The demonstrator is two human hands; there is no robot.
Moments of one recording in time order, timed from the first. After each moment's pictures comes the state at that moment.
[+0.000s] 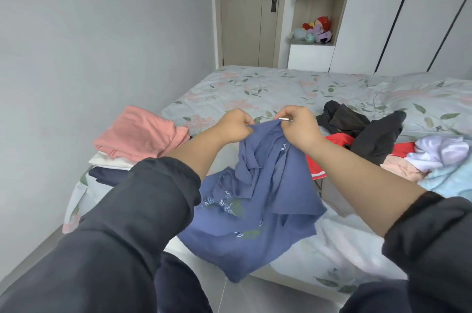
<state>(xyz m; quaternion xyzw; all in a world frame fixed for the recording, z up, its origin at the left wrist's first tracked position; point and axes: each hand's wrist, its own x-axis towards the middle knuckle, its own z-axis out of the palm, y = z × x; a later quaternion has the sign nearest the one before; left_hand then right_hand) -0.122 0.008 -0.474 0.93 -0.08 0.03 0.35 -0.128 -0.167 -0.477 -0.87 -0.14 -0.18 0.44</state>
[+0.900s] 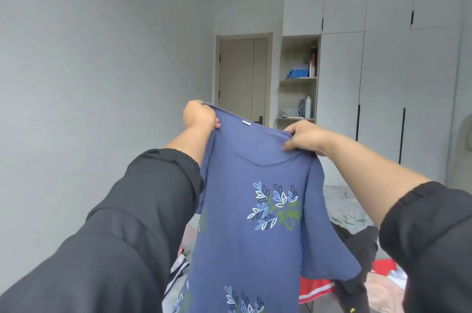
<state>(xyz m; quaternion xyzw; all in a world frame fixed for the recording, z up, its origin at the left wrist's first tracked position) -0.161 0.031 -0.182 0.71 0.09 0.36 0.60 -0.183 -0.213 -0.206 -0.90 -0.16 -0.12 0.38</state>
